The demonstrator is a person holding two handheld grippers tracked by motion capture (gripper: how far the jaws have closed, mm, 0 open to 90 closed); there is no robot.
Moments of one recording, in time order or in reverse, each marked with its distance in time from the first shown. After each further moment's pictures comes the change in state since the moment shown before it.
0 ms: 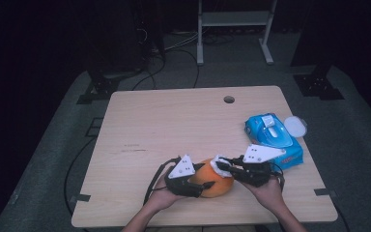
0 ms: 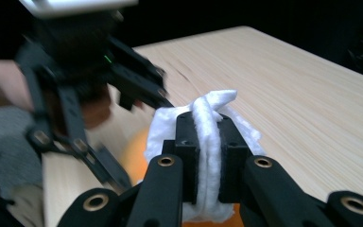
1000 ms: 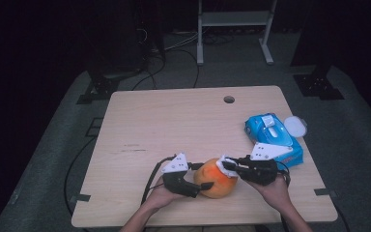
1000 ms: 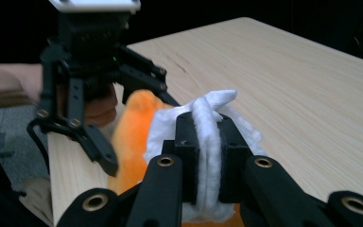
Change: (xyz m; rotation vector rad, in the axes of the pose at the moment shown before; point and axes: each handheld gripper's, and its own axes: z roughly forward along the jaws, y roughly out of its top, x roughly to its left) left arm 0.016 -0.016 0.001 -0.083 -0.108 -0.095; right arm -0.011 -0.006 -0.009 0.015 0.028 0.047
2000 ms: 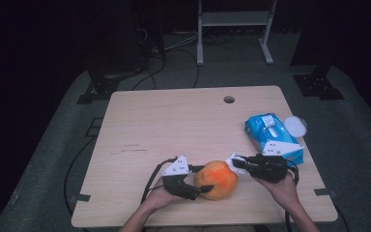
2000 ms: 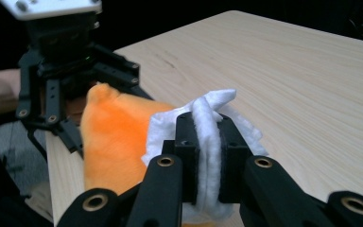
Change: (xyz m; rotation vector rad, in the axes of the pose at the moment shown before) left arm -0.003 -0.002 0.000 0.033 -0.011 0.038; right arm -0.020 -0.013 -0.016 -0.002 -0.005 0.083
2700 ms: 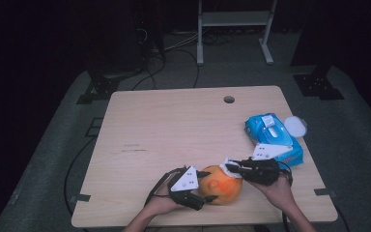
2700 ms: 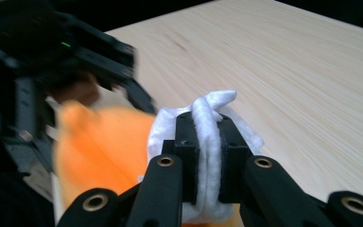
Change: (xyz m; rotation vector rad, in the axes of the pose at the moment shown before) left arm -0.026 0.006 0.007 0.058 0.026 0.193; right arm 0.006 0.000 0.011 0.067 0.002 -0.040
